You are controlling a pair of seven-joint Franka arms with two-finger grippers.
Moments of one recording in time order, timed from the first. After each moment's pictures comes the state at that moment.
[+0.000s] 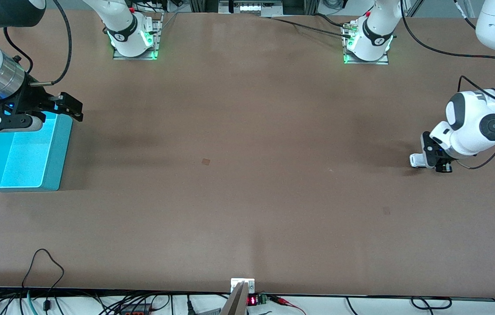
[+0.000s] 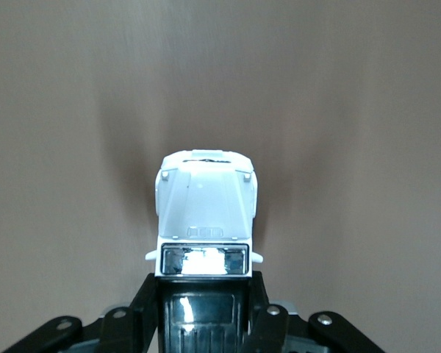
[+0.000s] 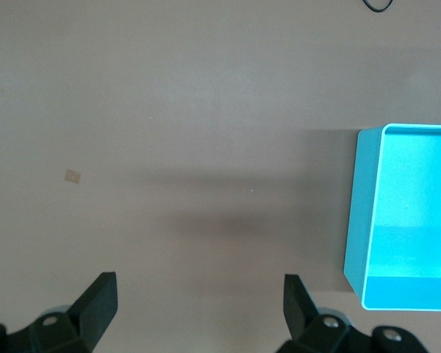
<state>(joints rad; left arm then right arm) 0.30 0.44 0.01 -2.14 0.27 2.54 1.62 0.03 0.07 0.11 -1.59 -0.01 1.64 0.10</state>
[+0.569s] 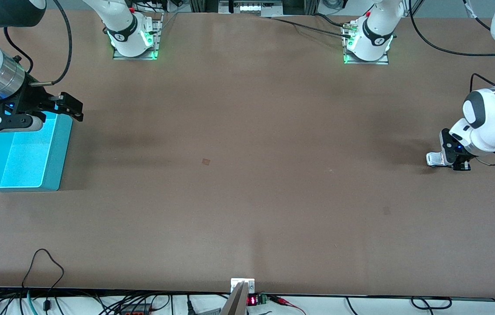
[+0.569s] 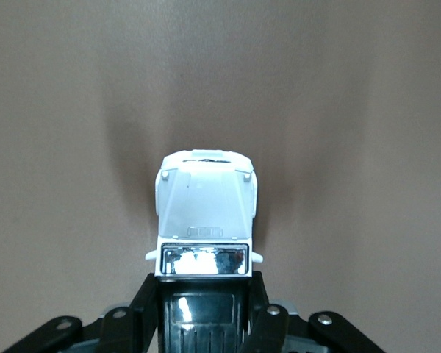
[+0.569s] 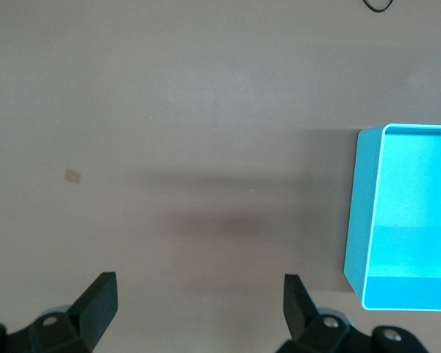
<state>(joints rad) 0.40 0.46 0.01 -2.12 0.28 2.60 1.72 0.03 0.07 0.11 -1.59 -0.01 1.64 0.10</state>
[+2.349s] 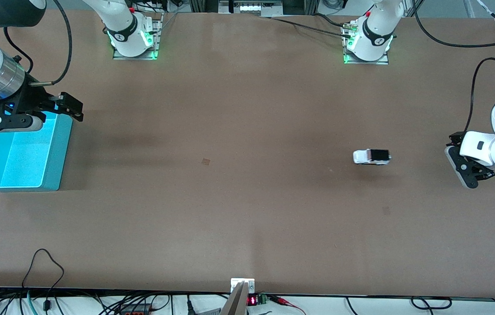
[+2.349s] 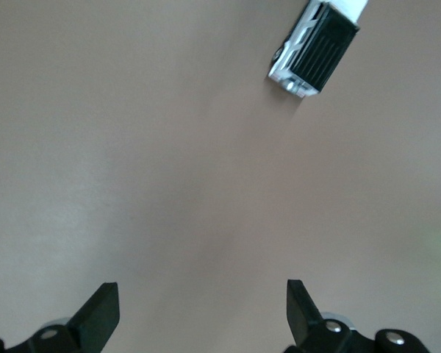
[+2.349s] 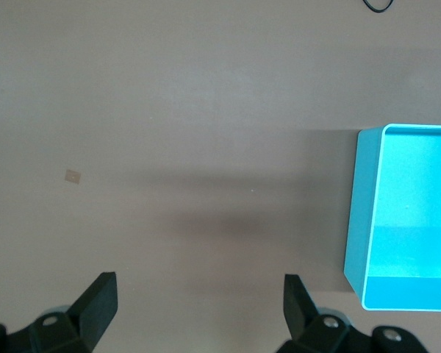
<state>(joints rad) 0.39 0.41 -0.31 -1.60 0.28 1.69 1.01 0.03 0.07 0.11 -1.59 -0.01 1.64 0.10</state>
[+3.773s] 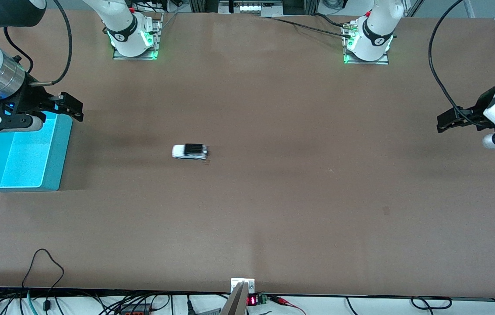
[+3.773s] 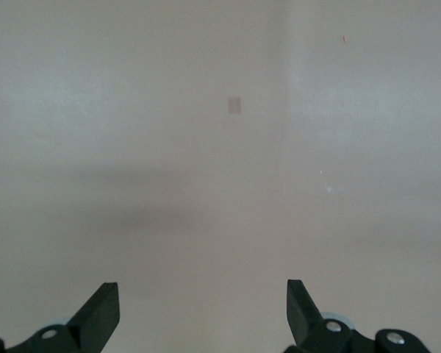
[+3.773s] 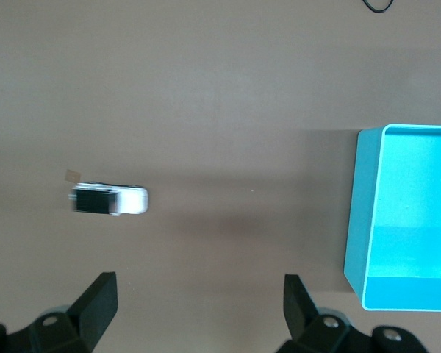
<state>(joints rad) 0.01 0.08 -0.05 -1.57 0.05 1.63 -0.12 0.03 0.07 0.11 -1.59 -0.01 1.64 0.10</state>
